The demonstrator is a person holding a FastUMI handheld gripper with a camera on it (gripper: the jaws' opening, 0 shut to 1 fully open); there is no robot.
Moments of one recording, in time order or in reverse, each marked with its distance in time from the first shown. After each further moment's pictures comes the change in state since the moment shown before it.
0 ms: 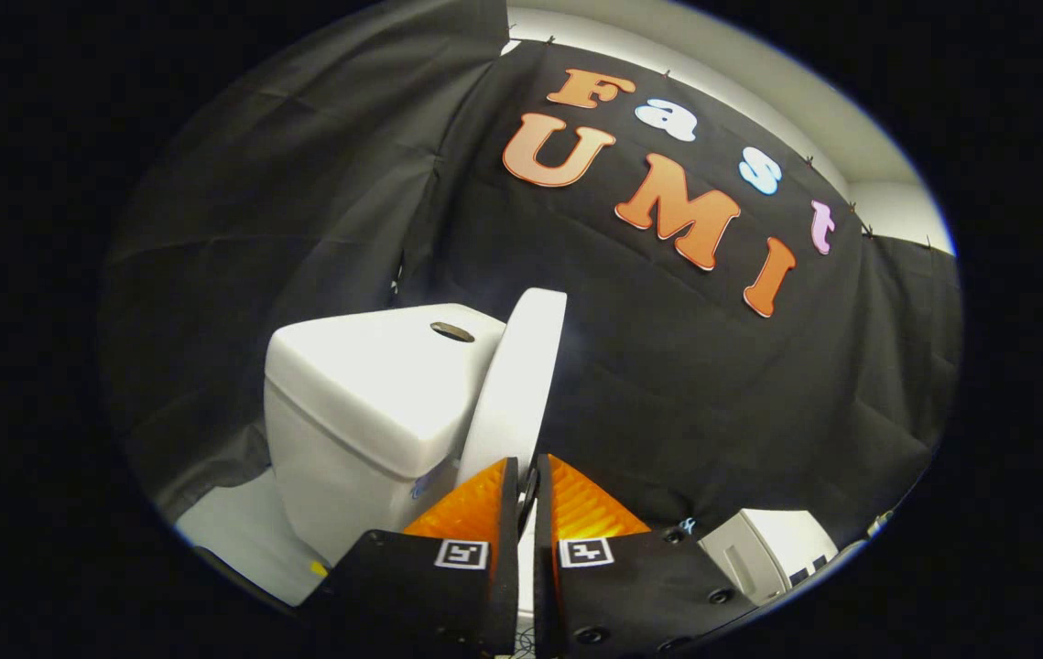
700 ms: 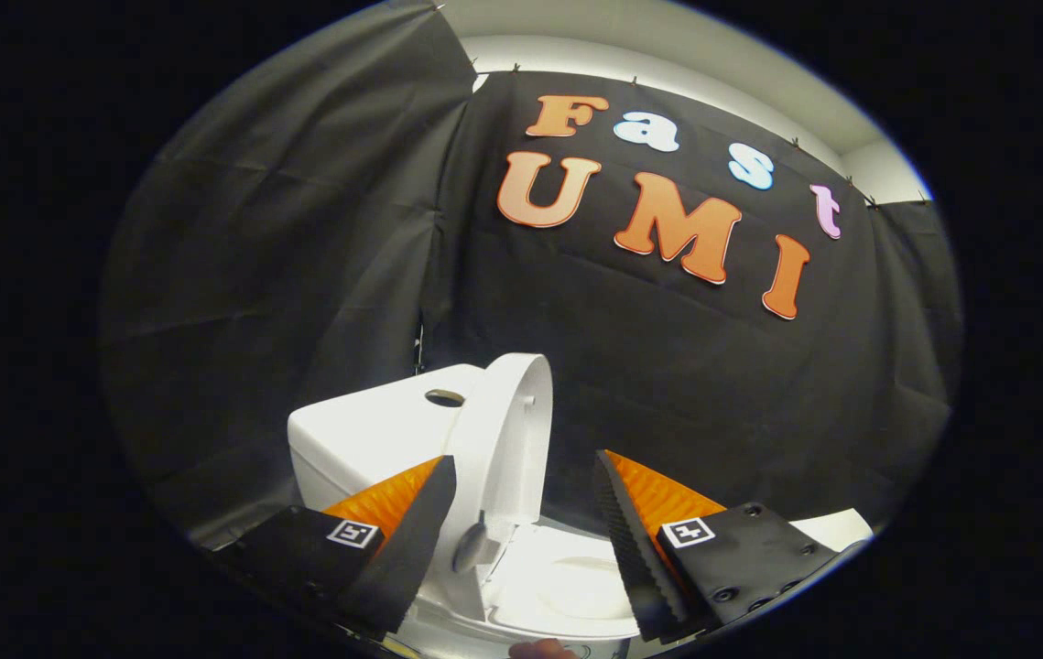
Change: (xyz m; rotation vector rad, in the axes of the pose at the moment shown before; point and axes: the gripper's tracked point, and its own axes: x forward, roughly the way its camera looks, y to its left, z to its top) arm -0.019 -0.069 0.052 0.141 -0.143 0.134
